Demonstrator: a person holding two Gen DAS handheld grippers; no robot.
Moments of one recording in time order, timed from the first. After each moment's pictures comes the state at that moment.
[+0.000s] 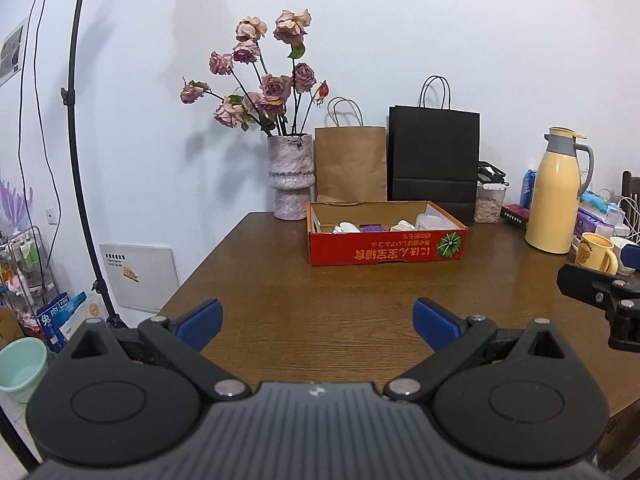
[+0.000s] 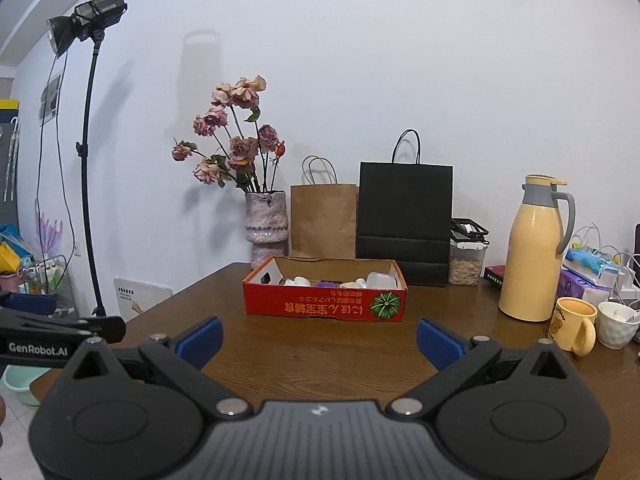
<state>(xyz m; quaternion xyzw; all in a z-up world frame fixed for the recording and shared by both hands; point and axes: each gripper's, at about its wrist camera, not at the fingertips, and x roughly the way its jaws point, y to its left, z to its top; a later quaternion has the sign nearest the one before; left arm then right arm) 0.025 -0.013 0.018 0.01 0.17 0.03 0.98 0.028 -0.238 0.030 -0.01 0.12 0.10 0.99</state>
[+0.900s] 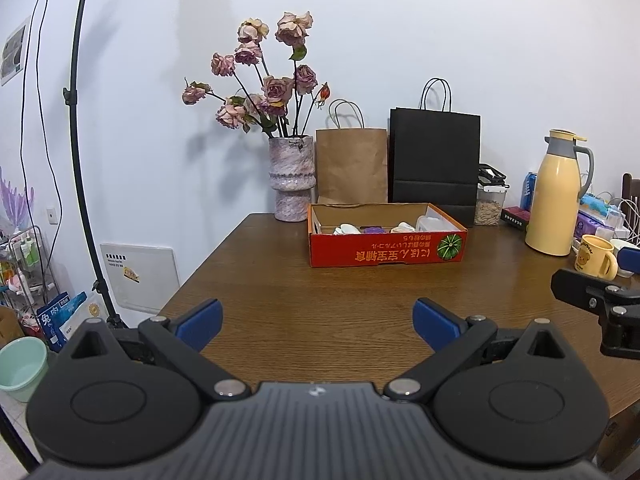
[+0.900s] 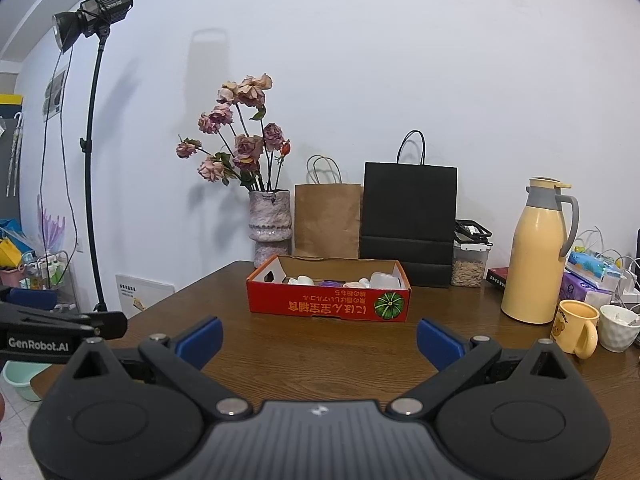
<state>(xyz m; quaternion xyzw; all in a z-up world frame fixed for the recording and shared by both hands) 0.022 -0.015 0.017 0.00 0.17 0.03 0.98 0.024 -0.232 0.028 -0.01 0.12 0.10 0.99</state>
